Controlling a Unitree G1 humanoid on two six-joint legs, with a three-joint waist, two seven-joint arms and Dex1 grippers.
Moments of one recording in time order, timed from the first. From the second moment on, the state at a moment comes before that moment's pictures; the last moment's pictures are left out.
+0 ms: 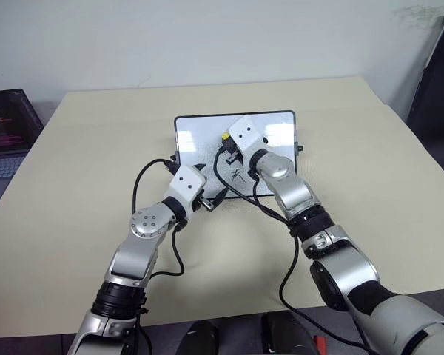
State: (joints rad) left arm -0.32 0.39 -0.11 -0.12 -0.05 0.25 -0.49; right arm -0.97 0.02 0.19 0.63 -0.17 0.16 0.26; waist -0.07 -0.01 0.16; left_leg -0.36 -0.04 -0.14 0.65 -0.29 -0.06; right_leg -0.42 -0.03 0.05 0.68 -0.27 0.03
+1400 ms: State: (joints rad) left arm -0.30 0.41 -0.11 -0.15 -0.06 0.25 -0.56; right arm -0.62 -0.30 0.22 -0.19 -0.05 0.82 0.53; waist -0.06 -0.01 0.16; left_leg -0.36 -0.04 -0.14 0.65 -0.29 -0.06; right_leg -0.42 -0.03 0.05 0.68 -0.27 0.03
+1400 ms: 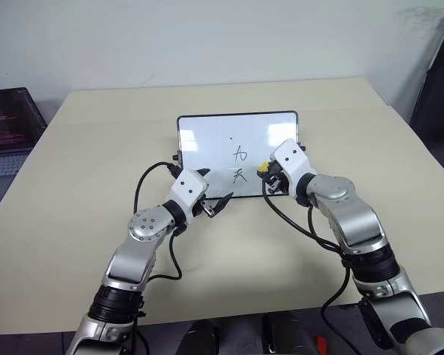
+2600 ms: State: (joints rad) left arm -0.31 0.42 -0.12 -0.15 -0.05 0.23 -0.57; right arm -0.91 -0.15 0.21 0.47 -0.10 0.26 0.32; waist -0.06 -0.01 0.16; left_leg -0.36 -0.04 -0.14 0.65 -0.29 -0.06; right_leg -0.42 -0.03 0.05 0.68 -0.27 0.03
